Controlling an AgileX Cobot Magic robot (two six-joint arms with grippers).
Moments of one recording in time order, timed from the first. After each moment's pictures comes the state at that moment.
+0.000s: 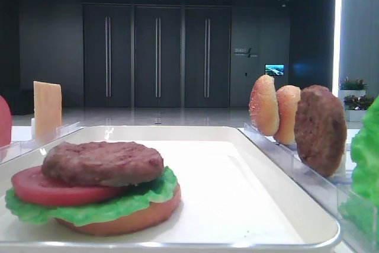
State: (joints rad) left arm -0.51 1.25 -1.08 0.05 1.23 -0.37; right arm -0.03 -0.01 -0.51 0.00 1.13 0.03
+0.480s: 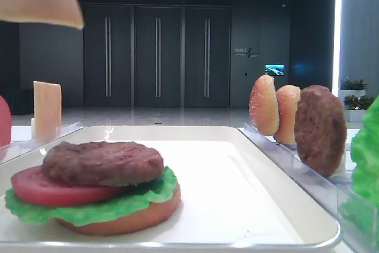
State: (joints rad) left arm -0.51 1.24 -1.06 -0.20 1.01 -0.17; right arm -0.03 -0.01 -0.51 0.00 1.13 0.03
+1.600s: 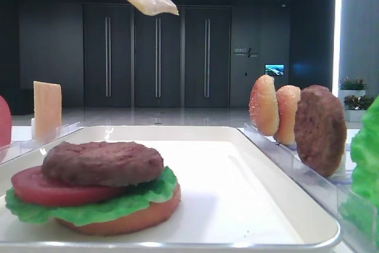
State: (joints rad) left arm -0.30 1.24 -0.52 -1.47 0.87 0.94; right arm -0.03 -0.01 -0.51 0.00 1.13 0.03
